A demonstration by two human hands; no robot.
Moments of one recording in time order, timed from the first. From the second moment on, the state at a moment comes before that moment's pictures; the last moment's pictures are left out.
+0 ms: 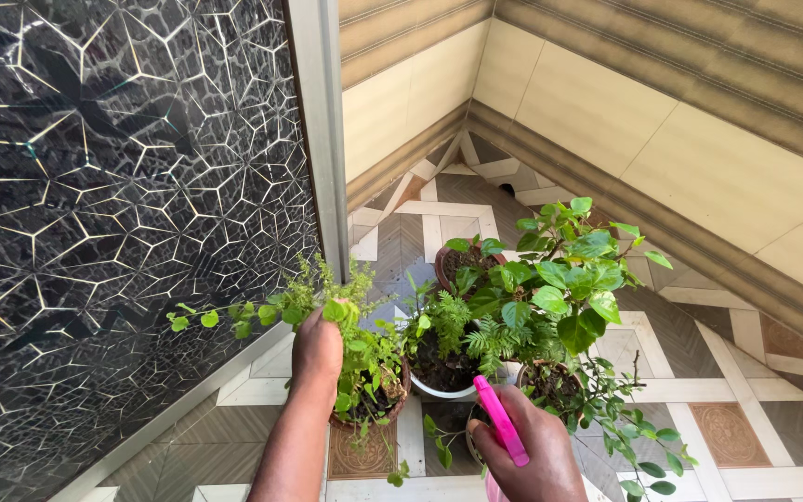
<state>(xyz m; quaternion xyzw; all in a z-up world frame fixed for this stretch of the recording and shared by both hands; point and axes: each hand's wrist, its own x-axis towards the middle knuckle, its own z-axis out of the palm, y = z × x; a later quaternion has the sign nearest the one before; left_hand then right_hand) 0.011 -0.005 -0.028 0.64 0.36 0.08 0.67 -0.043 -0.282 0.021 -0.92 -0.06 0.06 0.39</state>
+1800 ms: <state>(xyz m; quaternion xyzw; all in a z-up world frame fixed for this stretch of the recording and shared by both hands) -0.015 -0.048 0.007 0.92 0.17 -0.19 0.29 0.059 -0.172 0.111 -0.90 -0.20 0.29 0.25</state>
